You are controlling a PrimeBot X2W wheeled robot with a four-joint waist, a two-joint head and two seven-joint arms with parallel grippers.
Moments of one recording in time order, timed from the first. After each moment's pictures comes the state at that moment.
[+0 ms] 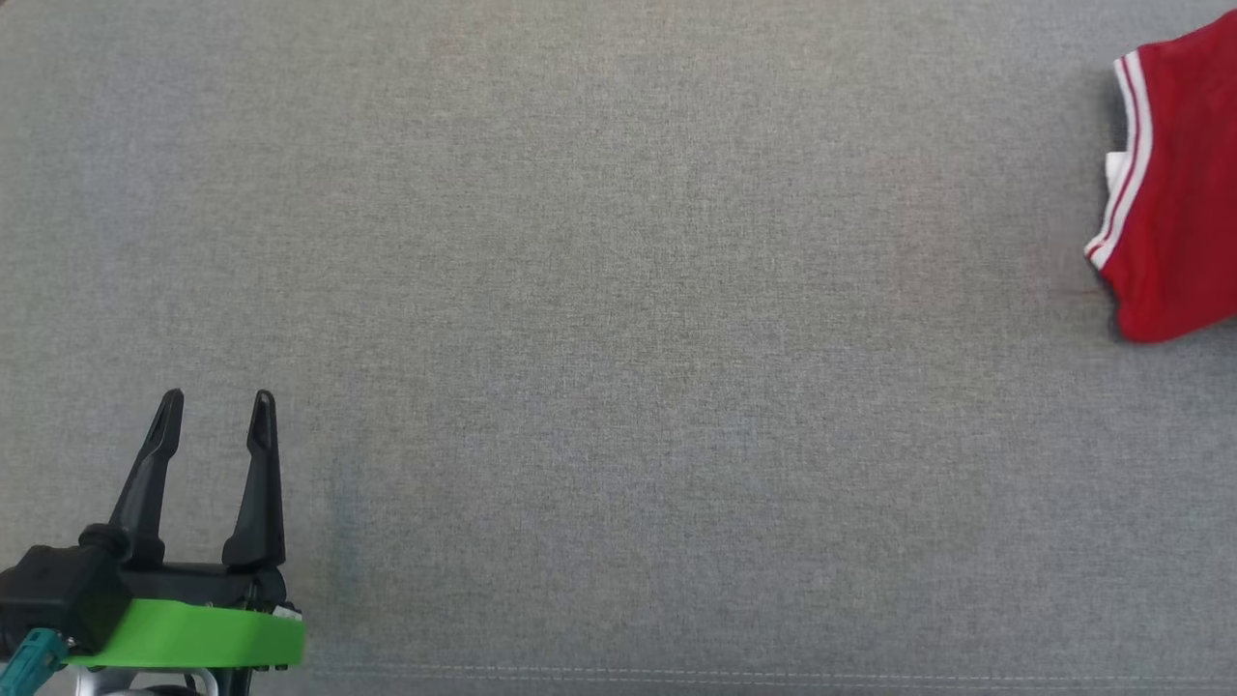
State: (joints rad) left arm 0.08 0.25 -0.12 -0.17 -0.43 0.05 -0.25; right arm -0.51 -0.90 0.07 0.03 1.05 -0.12 0.85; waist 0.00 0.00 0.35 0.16
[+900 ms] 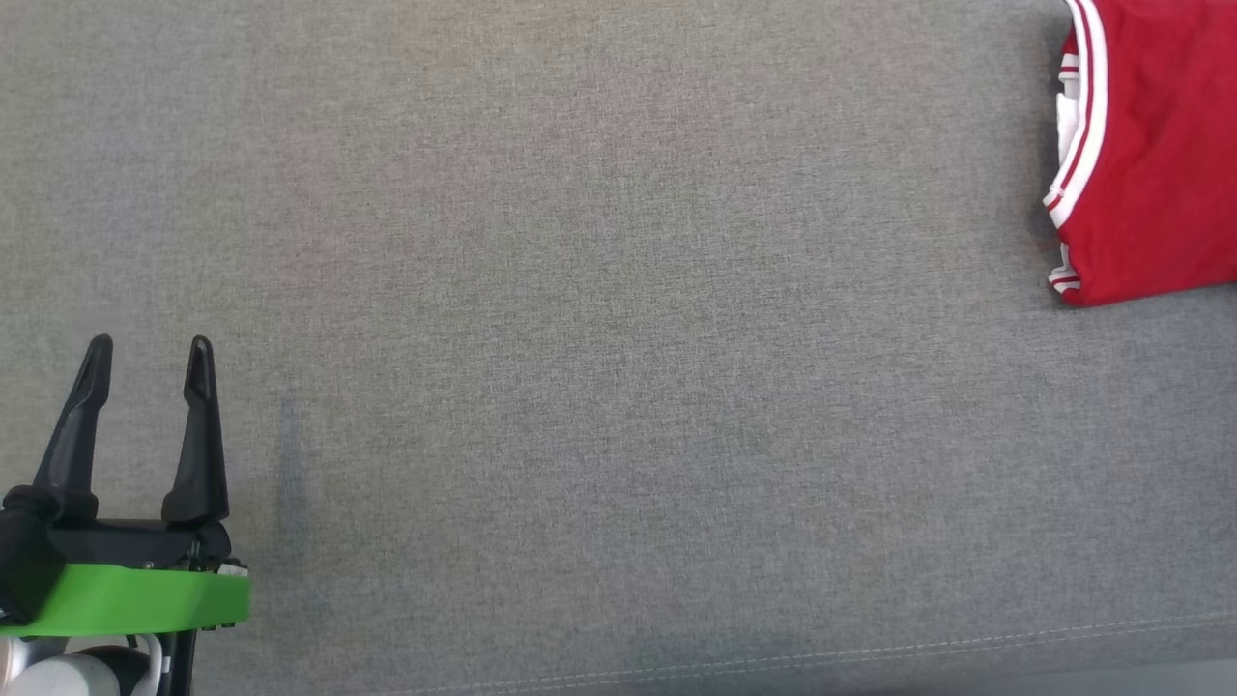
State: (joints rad) left arm 0.02 0.29 -0.07 -0.20 -0.43 0.05 -0.24; right arm -0.30 -0.73 -0.06 0.54 0.67 -0.13 0.38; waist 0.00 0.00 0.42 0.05
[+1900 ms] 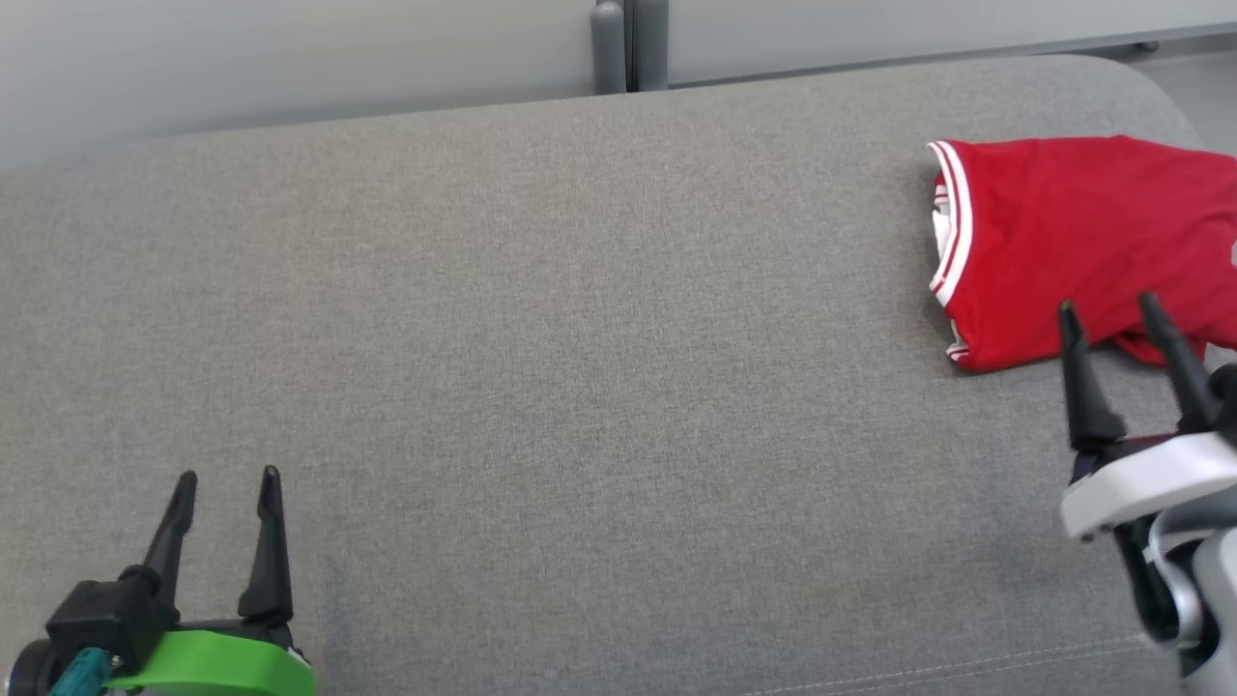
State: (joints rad) left arm 0.11 0.23 -0.11 -0.01 -0.42 0.08 -0.24; right arm -0.07 -0.43 0.21 0.05 0.44 -0.12 -0.19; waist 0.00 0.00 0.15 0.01
